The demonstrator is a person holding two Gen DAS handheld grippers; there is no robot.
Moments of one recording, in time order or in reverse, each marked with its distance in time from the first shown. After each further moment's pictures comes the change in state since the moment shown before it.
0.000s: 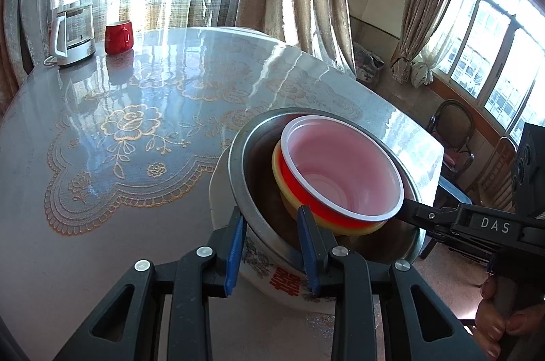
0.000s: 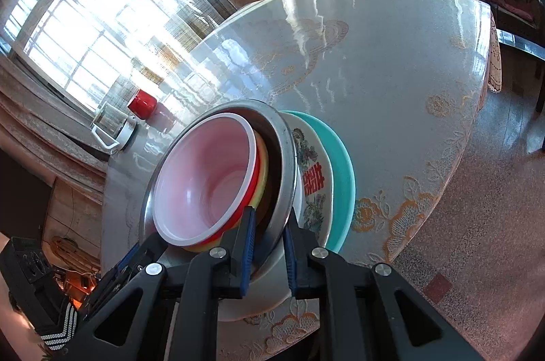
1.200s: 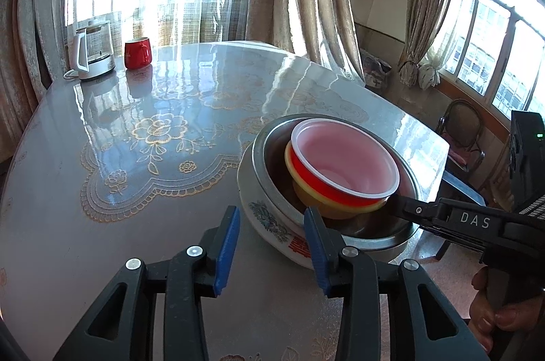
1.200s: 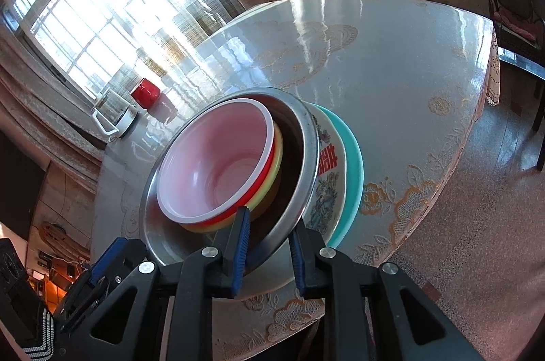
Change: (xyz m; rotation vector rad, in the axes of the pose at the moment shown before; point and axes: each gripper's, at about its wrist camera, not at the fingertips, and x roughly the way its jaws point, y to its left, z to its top) left arm -0.038 0.002 -0.016 0.029 -0.052 0.069; right arm 0.001 0.015 -0.016 -0.082 -0.012 -0.032
